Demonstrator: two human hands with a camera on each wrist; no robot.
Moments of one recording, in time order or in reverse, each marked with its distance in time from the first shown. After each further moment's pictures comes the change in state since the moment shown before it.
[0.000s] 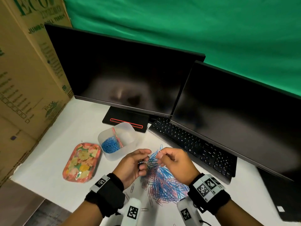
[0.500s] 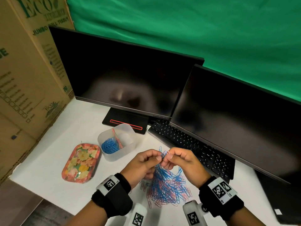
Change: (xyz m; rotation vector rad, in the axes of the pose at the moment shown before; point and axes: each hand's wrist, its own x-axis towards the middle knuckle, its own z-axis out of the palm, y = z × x) left_hand -0.012 -0.001 0.029 0.340 -0.145 0.171; right_hand -0.015 -0.017 -0.027 0.247 -0.133 -0.060
